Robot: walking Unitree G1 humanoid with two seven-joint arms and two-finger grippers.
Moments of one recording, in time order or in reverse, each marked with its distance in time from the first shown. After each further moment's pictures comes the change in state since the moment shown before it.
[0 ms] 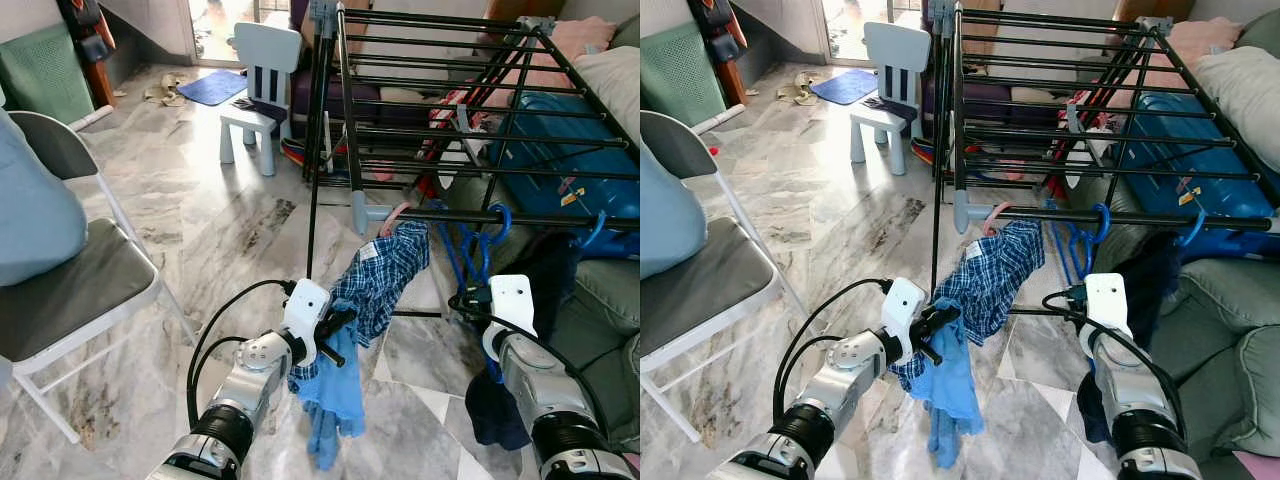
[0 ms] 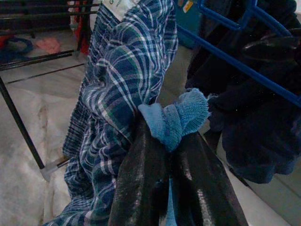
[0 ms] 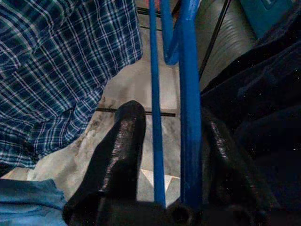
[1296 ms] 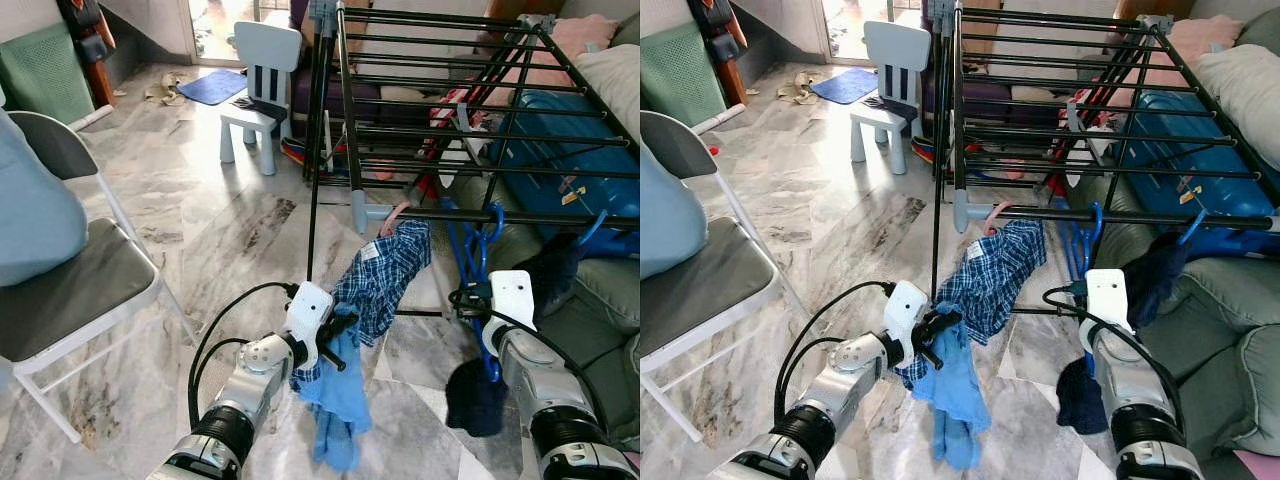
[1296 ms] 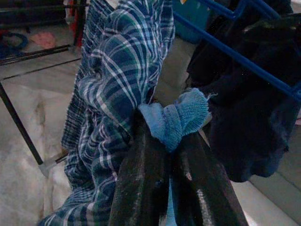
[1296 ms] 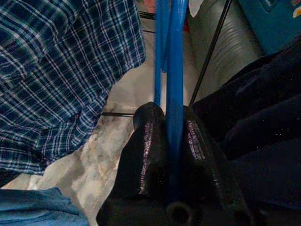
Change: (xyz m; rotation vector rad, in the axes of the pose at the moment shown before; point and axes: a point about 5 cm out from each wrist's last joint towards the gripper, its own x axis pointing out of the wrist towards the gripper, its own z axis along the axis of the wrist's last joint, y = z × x) left arm 0.001 -0.003 -0.004 0.011 0.024 -0.015; right arm 0.003 0.000 0.005 0.013 -0.016 0.001
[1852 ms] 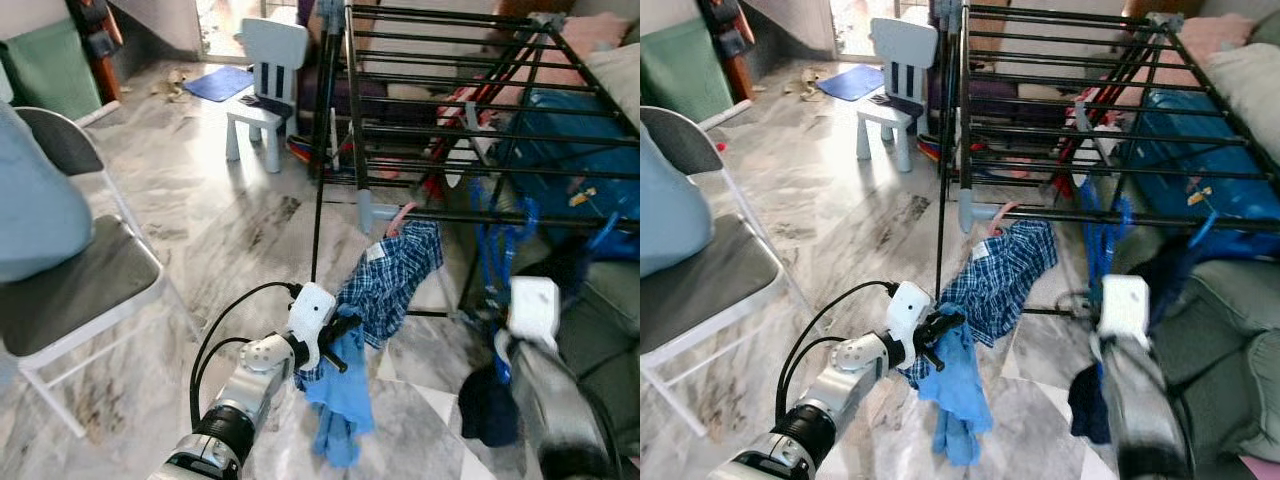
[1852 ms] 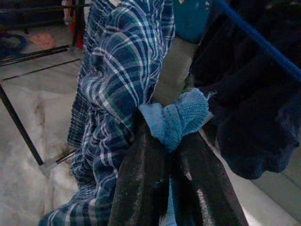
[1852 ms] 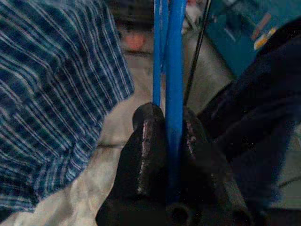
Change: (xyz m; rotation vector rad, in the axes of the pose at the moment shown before) left arm 0.000 0.000 0.003 0.021 -0.008 -0.027; right arm -0.034 -0.007 -0.003 0.058 -0.193 -0.090
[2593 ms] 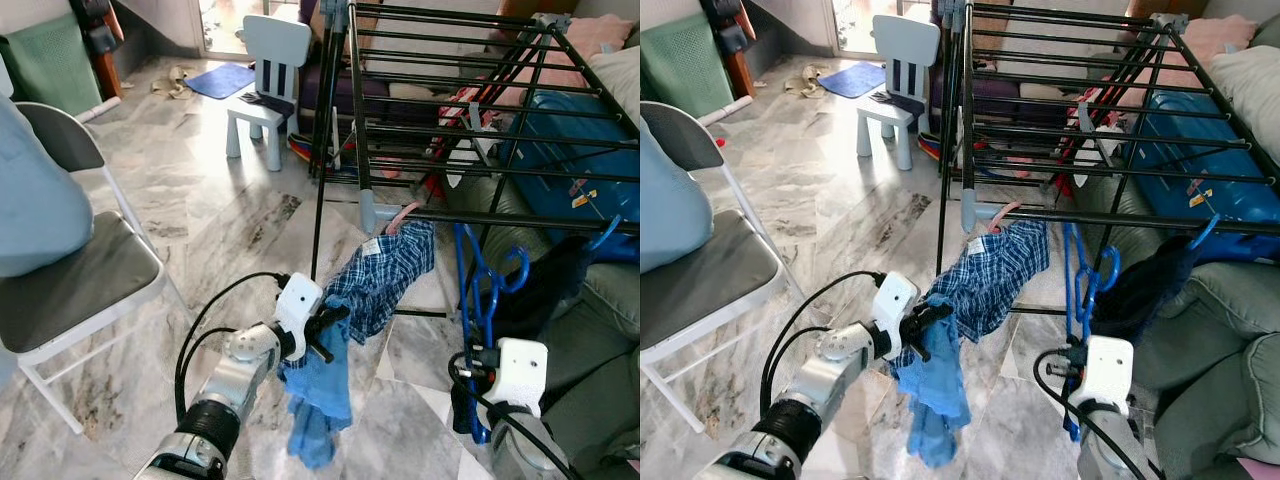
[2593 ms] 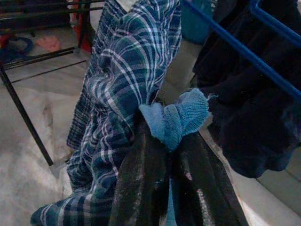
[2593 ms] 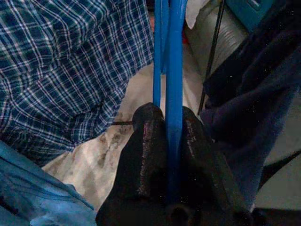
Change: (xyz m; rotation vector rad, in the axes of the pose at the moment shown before) left arm -0.009 0.016 0.011 0.025 0.007 0.010; right arm -0.063 0.031 -0.031 0.099 0.086 0.043
